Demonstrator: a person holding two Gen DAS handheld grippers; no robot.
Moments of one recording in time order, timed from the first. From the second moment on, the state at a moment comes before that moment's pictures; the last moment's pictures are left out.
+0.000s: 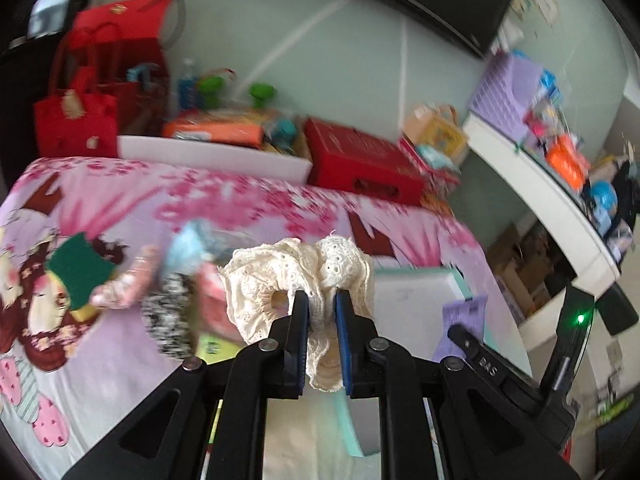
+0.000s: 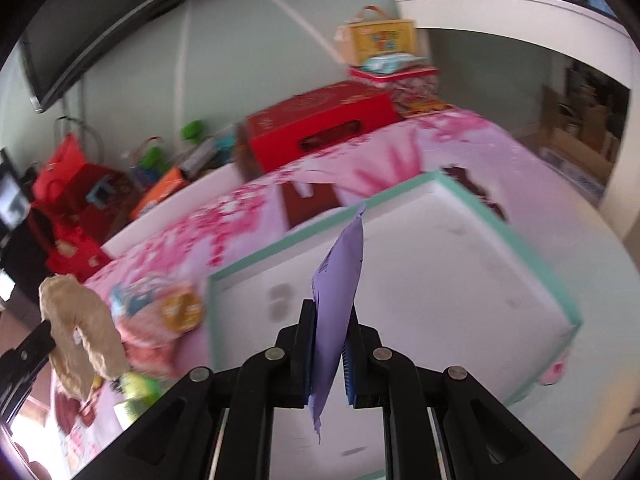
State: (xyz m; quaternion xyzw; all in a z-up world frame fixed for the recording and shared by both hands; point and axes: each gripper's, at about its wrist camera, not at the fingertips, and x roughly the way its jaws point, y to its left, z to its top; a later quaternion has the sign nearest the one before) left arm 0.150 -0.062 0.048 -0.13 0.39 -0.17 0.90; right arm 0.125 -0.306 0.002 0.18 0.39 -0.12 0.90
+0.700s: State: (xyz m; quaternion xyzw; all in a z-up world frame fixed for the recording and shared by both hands) left arm 0.196 -0.204 -0.010 0.00 0.40 -0.26 0.88; right arm 0.156 -0.369 -0.011 0.16 0.39 -0.21 0.88
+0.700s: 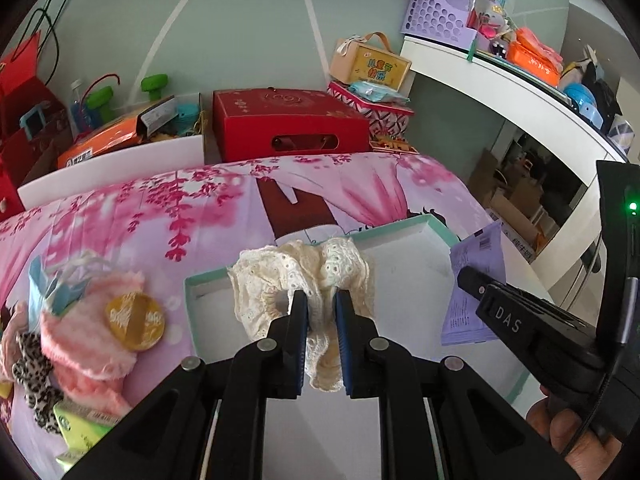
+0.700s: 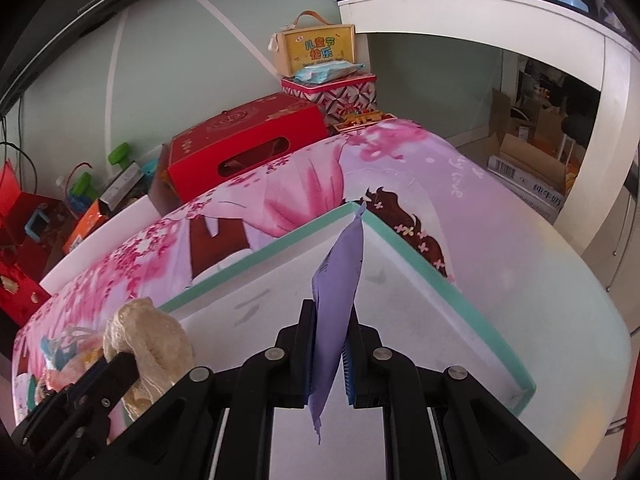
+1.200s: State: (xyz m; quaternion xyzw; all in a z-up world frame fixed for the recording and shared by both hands) left arm 0.198 -0.198 -0.013 0.01 0.40 -0.23 0.89; right arm 0.161 -0.374 -0.021 0.16 0.42 -0.21 0.87
